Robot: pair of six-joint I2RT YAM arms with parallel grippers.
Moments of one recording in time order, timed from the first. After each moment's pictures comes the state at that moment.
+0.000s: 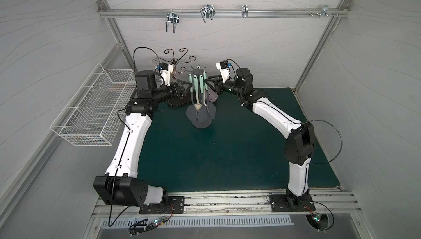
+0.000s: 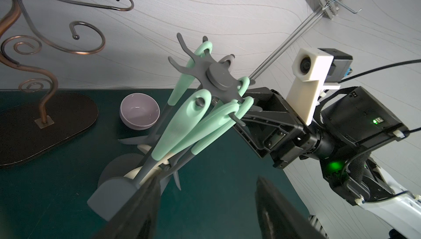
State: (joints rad) left arm -0.03 1.39 1.56 -0.55 0.65 -0.34; right arm 0.64 1.99 1.88 0.09 -0.51 0.18
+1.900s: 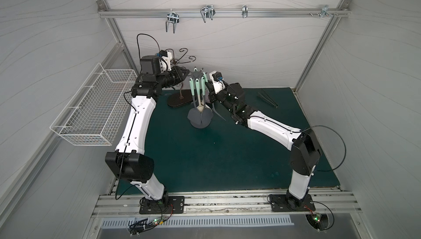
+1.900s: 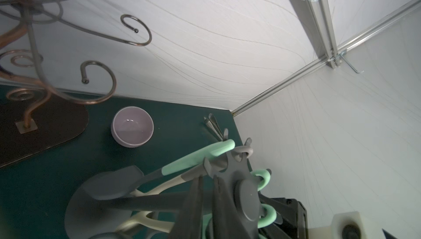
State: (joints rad) left arm -0.05 1.66 1.92 -0.62 0.58 -0.59; right arm 0.83 1.85 1.59 0.34 0.08 -0.11
